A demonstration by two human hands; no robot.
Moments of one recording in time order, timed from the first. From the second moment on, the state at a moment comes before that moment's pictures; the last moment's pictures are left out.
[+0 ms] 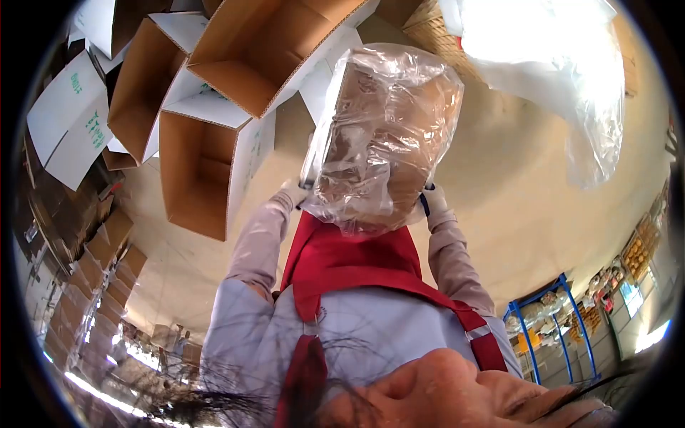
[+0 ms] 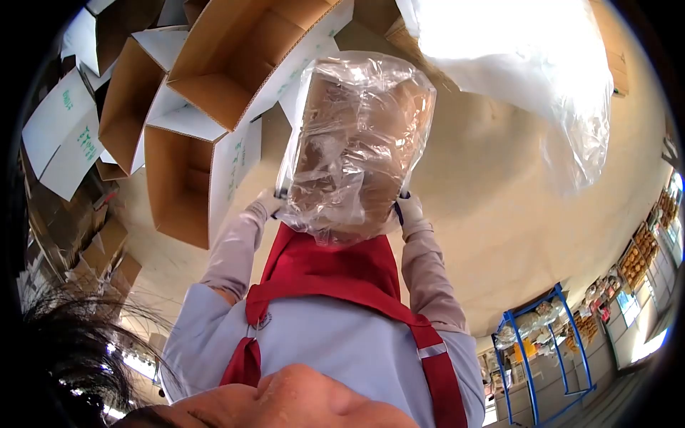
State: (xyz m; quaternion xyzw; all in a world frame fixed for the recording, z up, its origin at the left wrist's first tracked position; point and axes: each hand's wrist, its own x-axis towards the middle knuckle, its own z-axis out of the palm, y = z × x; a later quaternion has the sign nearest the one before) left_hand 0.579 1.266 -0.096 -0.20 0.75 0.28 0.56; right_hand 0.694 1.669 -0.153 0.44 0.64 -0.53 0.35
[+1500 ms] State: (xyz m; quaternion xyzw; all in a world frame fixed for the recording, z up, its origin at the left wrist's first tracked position) left_hand 0.645 1.406 -0.074 -0.39 0.55 0.68 0.28; right_hand 0.481 1.612 -0.071 0.41 0.56 -0.58 0.43
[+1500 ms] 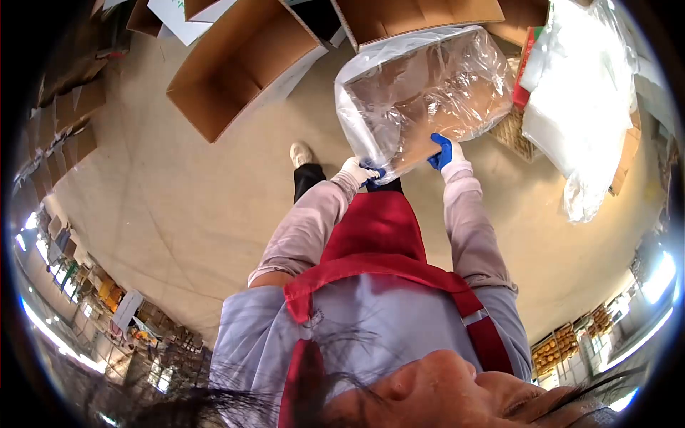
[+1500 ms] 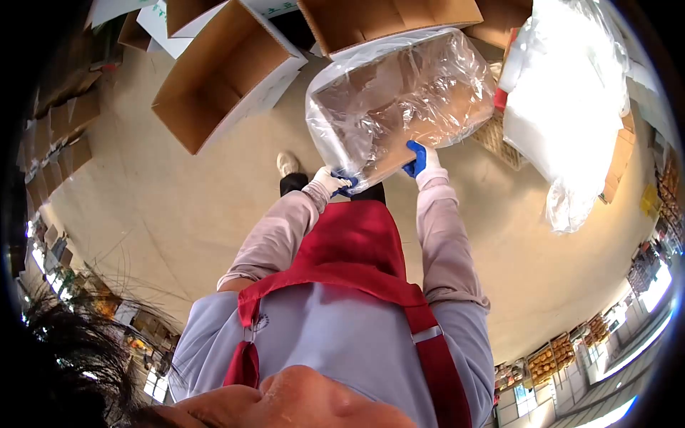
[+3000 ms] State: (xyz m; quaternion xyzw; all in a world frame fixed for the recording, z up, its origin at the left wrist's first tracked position) left_hand 0.966 1.190 -0.015 -0.29 0.86 0.25 0.33; right_hand 0.481 1.208 0.013 -0.58 0.76 0.24 0.15
